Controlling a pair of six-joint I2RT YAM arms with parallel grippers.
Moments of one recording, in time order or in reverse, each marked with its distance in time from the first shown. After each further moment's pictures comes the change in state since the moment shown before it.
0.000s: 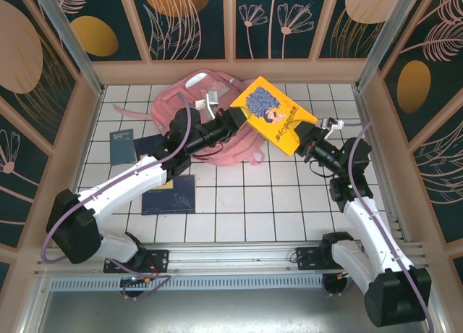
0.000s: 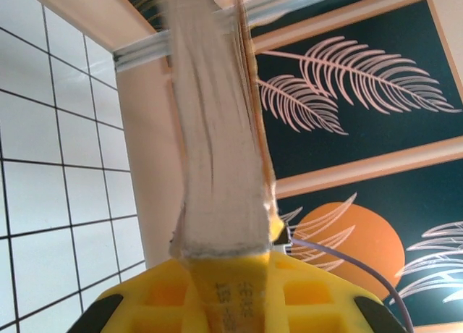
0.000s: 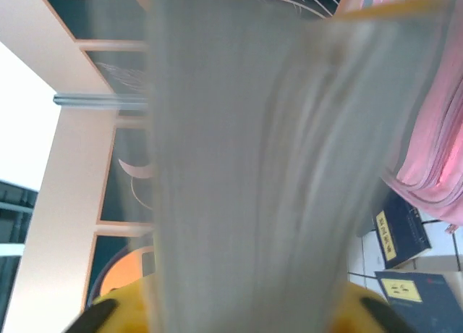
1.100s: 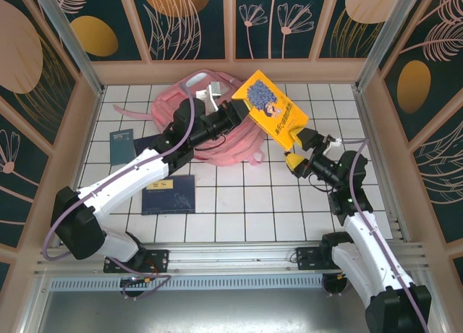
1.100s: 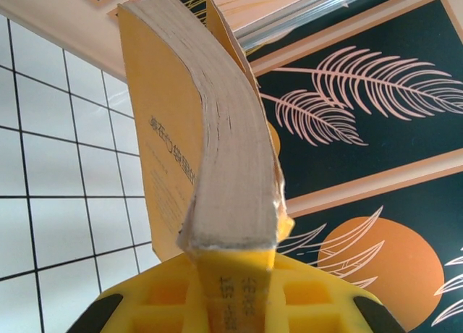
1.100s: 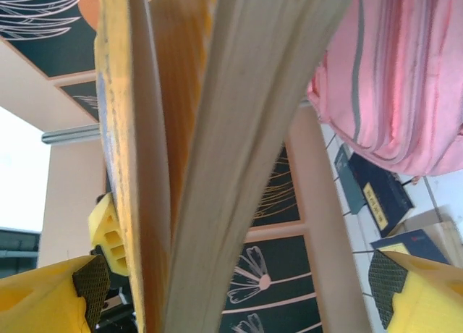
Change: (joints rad) left arm -0.009 0.040 0.127 -0.114 -0.079 0.101; right arm 0.035 -0.144 -0.157 -0.046 0.059 0.160
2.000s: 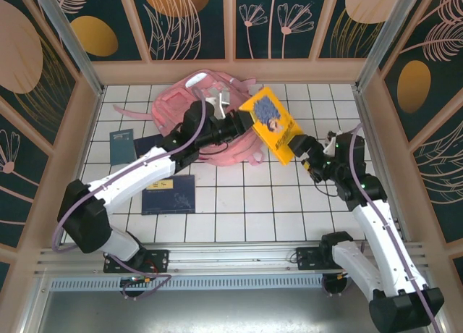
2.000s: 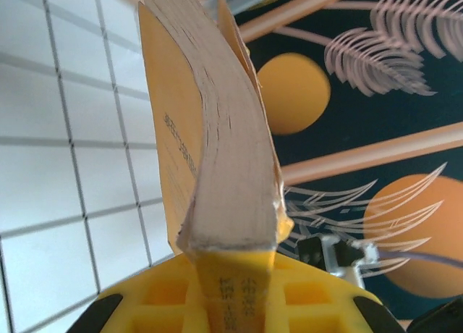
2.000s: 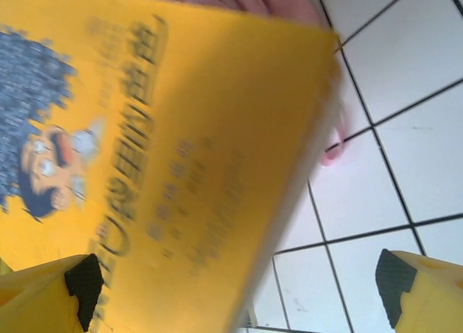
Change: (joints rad) left arm 0.000 0.053 0.009 -0.077 0.074 0.077; right arm 0.023 0.072 0.374 -0.856 0.233 -0.705
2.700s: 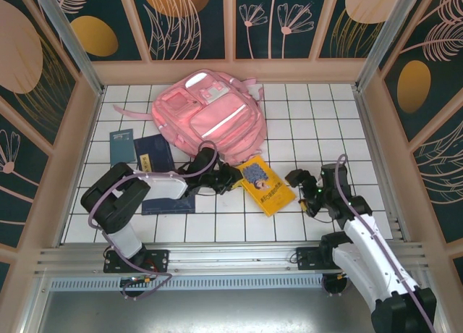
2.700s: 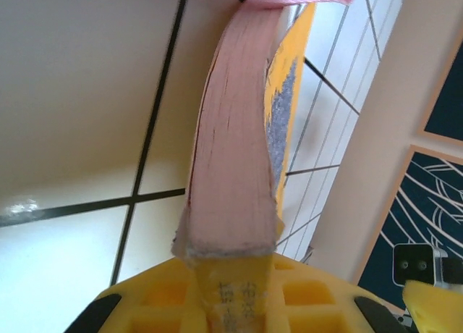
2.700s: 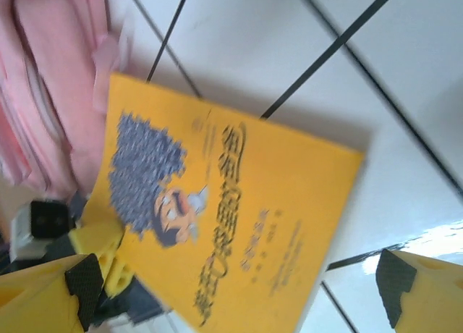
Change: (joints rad) left arm 0.000 0.189 -0.507 0.252 0.178 -0.312; right arm 0.050 -0.114 -0.333 -0.109 0.120 0.137
